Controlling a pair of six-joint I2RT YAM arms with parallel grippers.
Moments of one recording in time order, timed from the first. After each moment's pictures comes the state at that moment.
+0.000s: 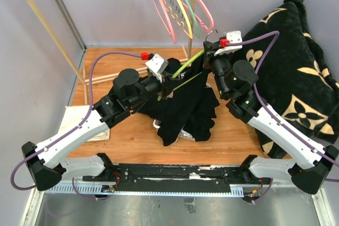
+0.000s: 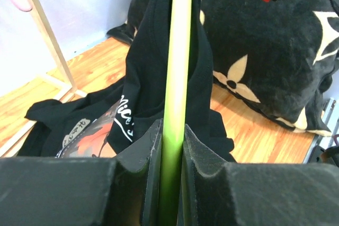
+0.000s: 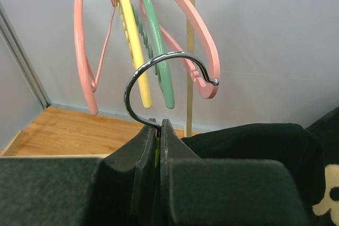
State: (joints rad) left arm -0.85 1.12 1.14 -0.05 0.01 -0.10; right arm 0.79 1.16 1.24 0.21 0.51 -0.09
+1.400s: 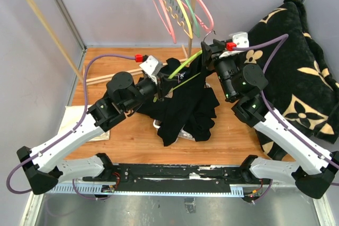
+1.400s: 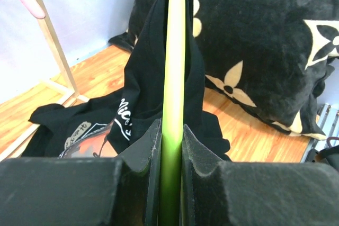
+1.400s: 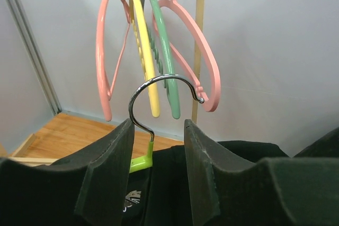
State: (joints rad) left arm -0.86 1.07 1.12 -0.05 -0.01 -0.10; right arm 0.80 1.11 1.23 0.22 0.48 -0.14
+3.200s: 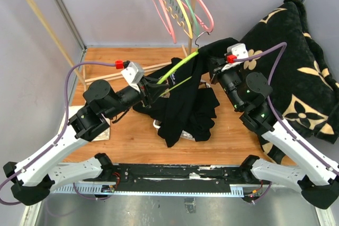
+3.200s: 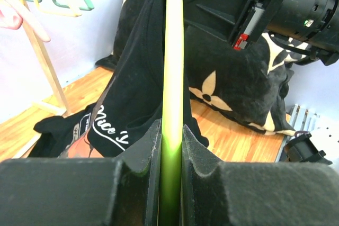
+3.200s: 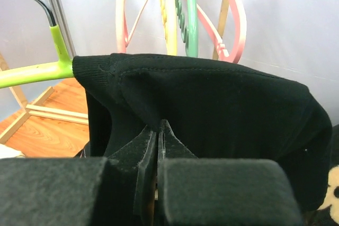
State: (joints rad) left arm -0.87 0.89 1.10 -0.09 0.10 -0.10; right arm 0.78 0.97 1.12 0.06 0.32 -0.10
